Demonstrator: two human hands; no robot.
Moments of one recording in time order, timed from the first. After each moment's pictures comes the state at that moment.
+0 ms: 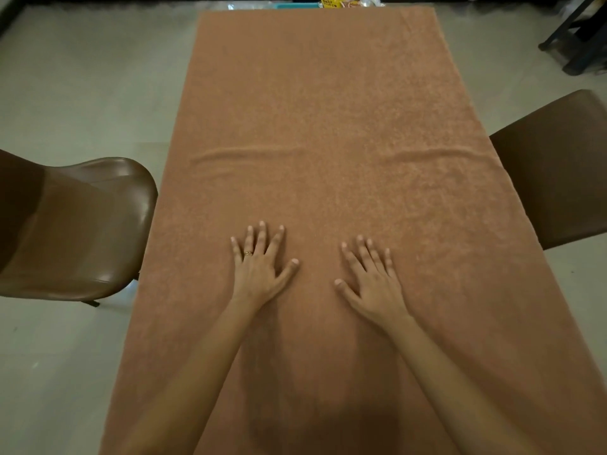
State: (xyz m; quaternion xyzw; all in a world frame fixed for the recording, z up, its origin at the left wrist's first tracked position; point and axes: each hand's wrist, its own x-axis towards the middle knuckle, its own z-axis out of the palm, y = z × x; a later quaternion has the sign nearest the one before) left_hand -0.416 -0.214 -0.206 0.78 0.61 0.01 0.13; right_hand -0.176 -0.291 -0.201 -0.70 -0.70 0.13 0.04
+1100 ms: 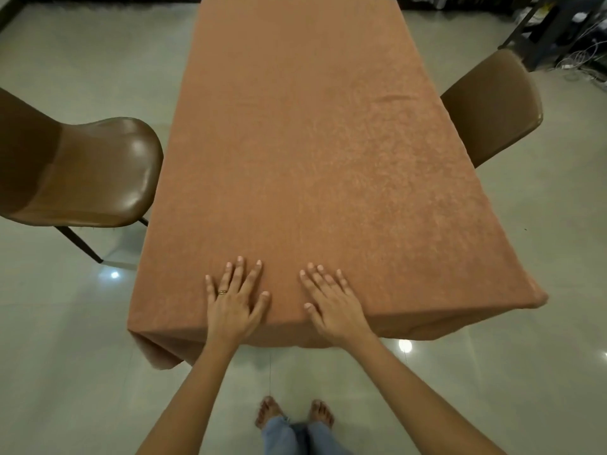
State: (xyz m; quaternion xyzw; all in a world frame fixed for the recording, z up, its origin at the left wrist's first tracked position) left_hand -0.498 -0.547 -0.192 0.76 0.64 0.03 0.11; right_hand -0.271 -0.594 -0.197 -0.64 -0.76 0.10 0.09
